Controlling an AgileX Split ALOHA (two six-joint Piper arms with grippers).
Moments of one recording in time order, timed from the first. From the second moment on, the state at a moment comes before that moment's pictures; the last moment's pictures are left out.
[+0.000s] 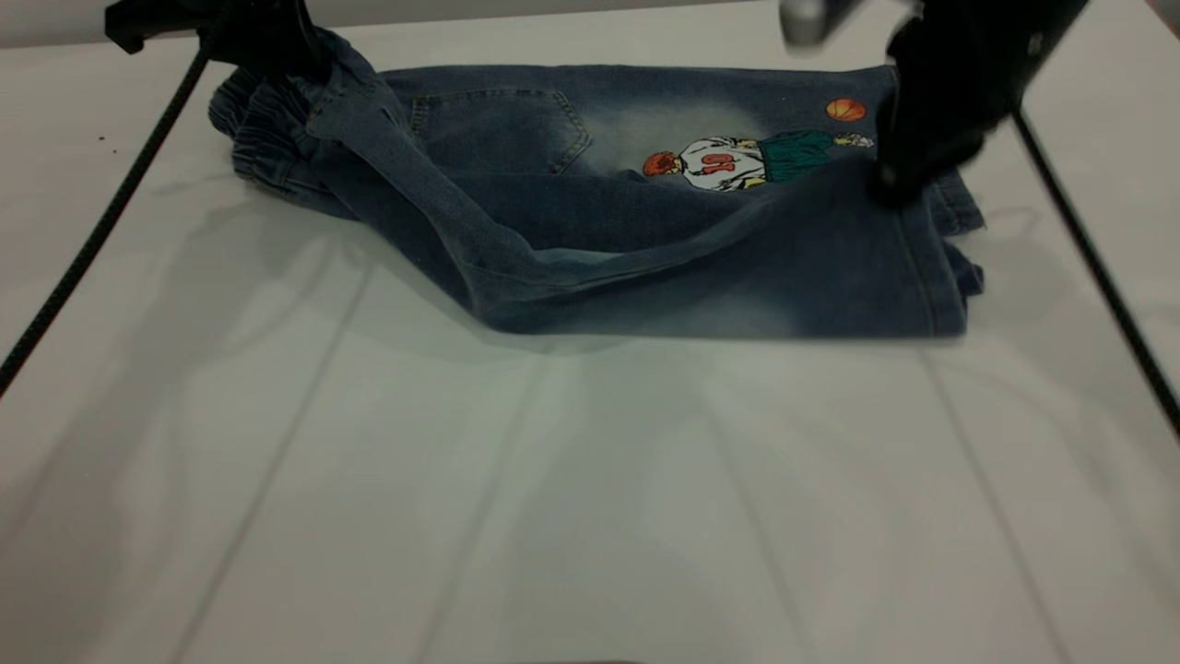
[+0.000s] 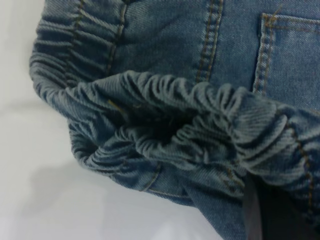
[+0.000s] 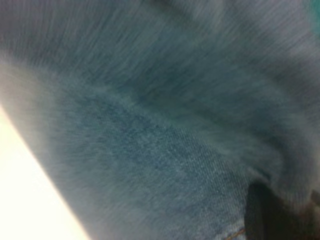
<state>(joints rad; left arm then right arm) -0.16 2.13 -1.46 -0.28 0.43 -0.14 0.22 2.09 -1.26 0.28 0.50 -0.81</state>
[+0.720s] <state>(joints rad) -0.16 2.13 -1.53 -0.29 0.37 -0.20 0.07 2.01 -1.43 0.32 0.52 -0.58</state>
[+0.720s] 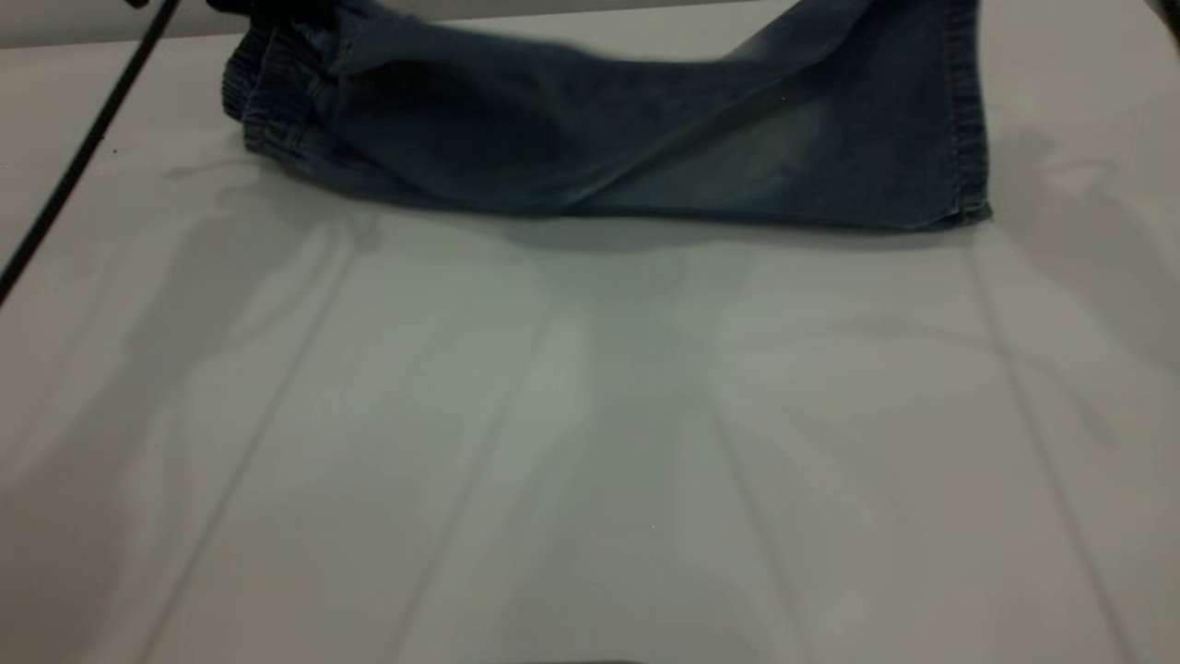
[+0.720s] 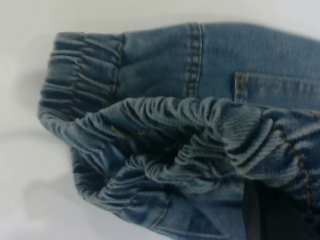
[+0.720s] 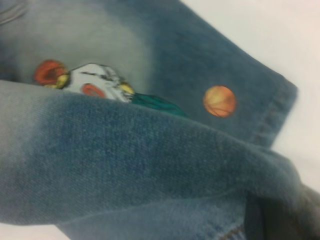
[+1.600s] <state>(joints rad) -0.16 2.25 -1.54 -0.30 0.06 -0.67 0.04 2.12 -1.43 0.56 0.25 -0.57</state>
